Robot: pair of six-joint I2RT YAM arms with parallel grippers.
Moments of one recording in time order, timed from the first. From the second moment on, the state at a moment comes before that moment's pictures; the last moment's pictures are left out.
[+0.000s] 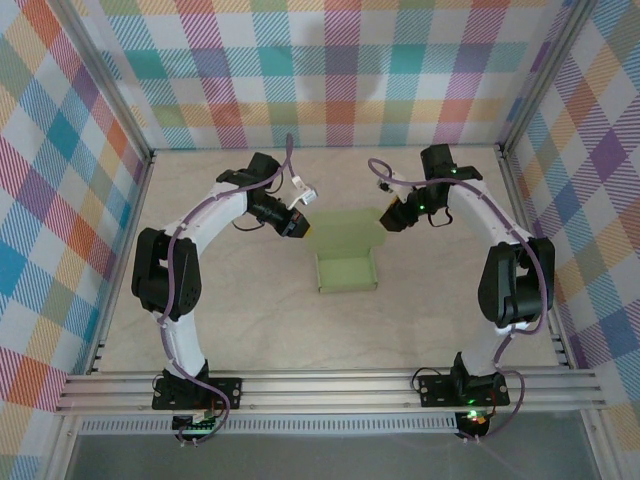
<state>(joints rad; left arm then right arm) -0.36 1.89 1.57 -0.90 0.69 0.39 0.19 1.76 1.48 -0.89 -0.59 -0.71</state>
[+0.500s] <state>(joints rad) -0.36 1.89 1.57 -0.90 0.69 0.39 0.22 1.78 1.48 -0.92 -0.60 -0.78</state>
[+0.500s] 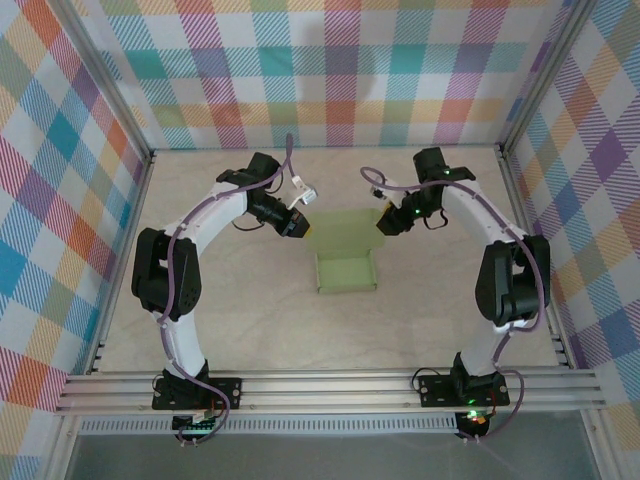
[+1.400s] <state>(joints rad) -0.36 1.90 1.58 -0.88 0.69 0.36 0.24 1.81 1.48 -0.91 -0.60 -0.80</state>
